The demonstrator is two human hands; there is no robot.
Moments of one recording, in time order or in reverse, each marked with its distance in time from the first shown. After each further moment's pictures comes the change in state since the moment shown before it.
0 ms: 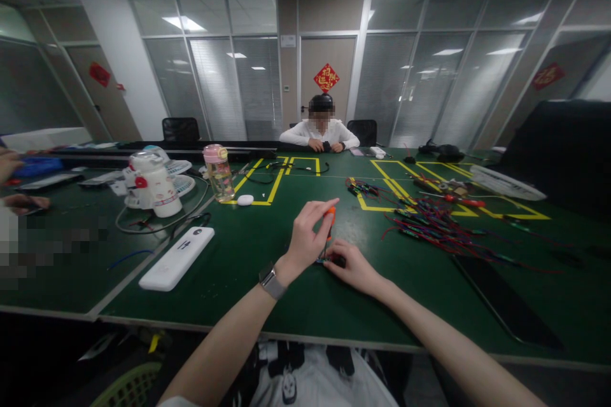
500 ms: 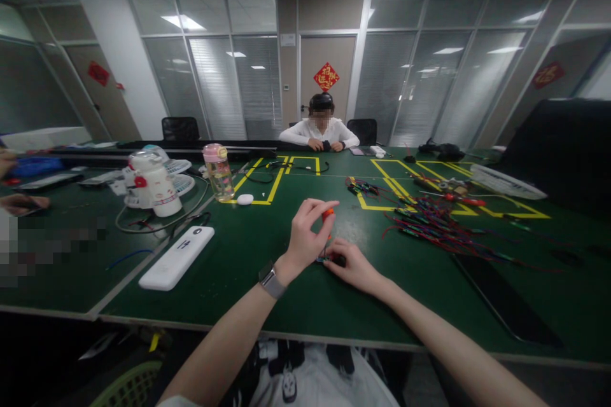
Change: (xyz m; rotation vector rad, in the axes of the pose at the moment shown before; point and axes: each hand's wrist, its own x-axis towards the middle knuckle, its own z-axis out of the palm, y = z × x) left_hand 0.000 0.001 0.001 0.018 0.058 -0.001; right_hand -0.001 -0.001 -0.001 -0.009 0.000 -0.011
